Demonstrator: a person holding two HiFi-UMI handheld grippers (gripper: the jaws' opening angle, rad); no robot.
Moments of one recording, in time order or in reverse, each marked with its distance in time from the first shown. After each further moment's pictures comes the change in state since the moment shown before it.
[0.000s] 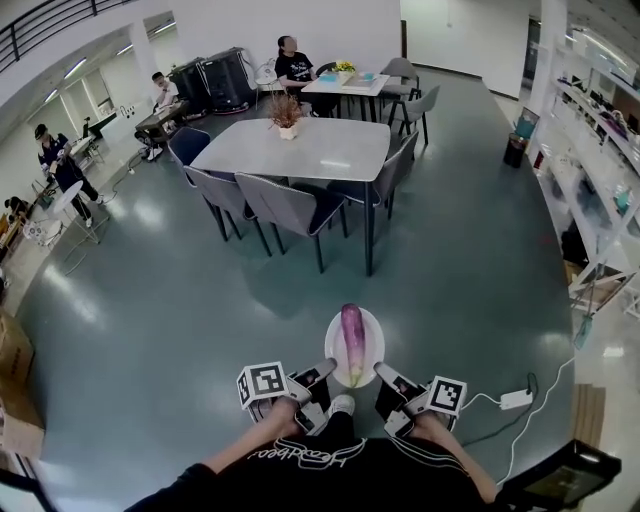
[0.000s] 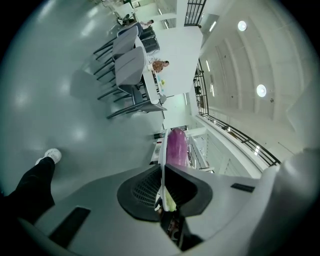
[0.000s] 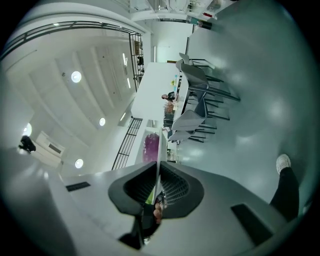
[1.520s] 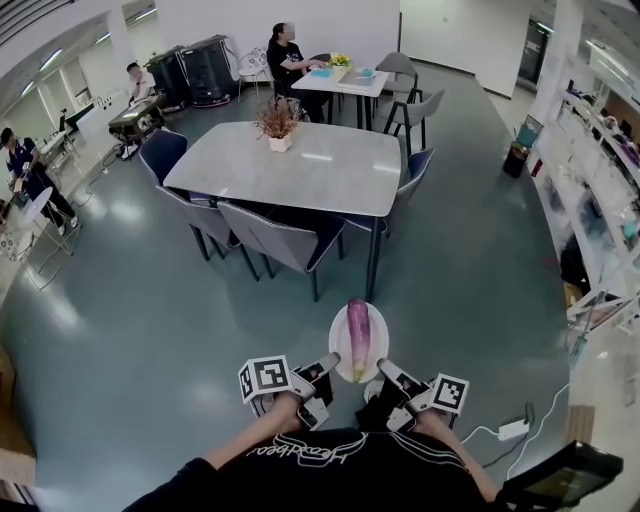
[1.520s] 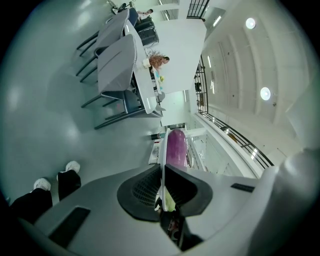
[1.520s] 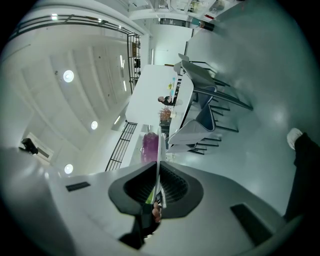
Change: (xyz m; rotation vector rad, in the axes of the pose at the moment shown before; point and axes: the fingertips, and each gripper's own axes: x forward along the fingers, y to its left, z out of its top) left arm 0.139 0.005 0.277 -0.005 0.070 -0.032; right arm 0.240 -0.046 0.178 -0.009 -0.052 -0.060
